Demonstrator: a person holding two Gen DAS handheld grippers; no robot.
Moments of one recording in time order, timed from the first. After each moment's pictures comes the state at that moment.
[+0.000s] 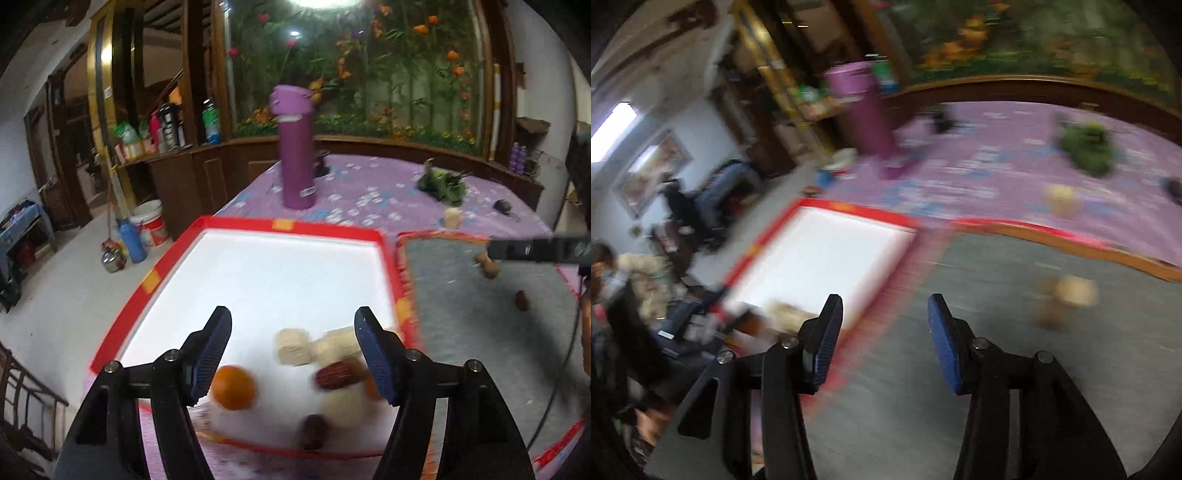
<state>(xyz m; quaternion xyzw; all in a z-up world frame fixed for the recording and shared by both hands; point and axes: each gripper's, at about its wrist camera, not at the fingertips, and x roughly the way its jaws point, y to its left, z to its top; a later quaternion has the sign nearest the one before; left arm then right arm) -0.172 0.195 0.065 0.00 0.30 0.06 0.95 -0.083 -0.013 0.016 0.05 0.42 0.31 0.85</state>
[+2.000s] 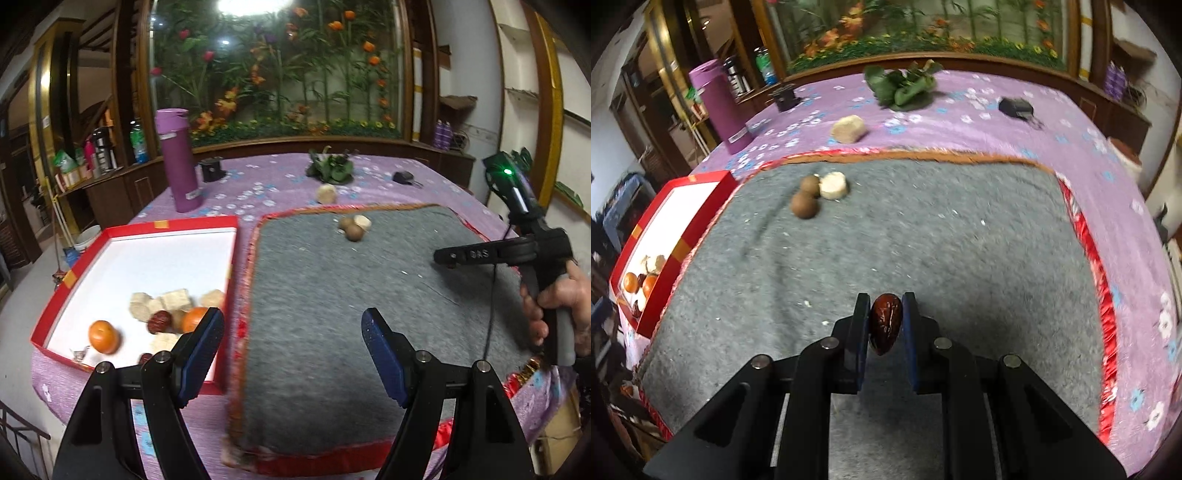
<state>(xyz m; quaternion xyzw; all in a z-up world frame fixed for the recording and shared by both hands) -0.222 0.077 0.057 0.04 0.30 -0.06 0.95 -0.118 -0.131 -0.029 0.04 0.46 0.13 0.88</state>
